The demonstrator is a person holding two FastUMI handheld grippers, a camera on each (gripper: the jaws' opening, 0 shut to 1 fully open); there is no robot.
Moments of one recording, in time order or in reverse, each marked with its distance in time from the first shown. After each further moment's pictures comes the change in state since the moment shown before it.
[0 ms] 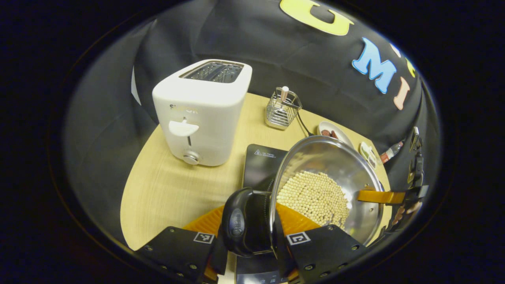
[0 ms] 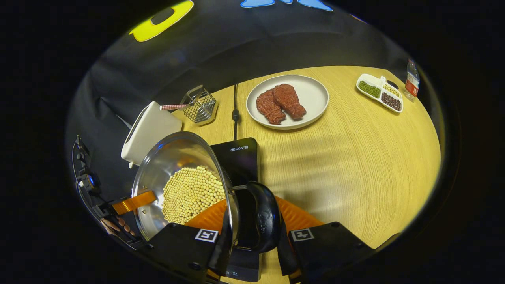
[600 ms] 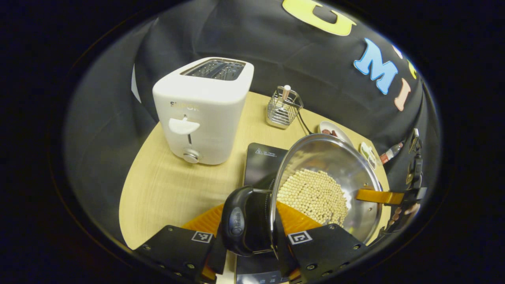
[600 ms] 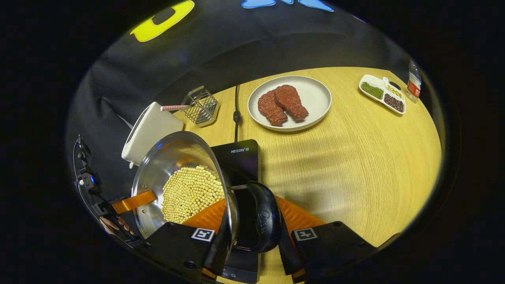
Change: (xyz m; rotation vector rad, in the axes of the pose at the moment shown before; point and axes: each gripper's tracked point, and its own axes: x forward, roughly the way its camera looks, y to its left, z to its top) left arm 0.000 -0.001 -0.008 -0.012 0.017 0.008; right arm 0.002 -0.002 0.003 -0.014 -0.014 0.007
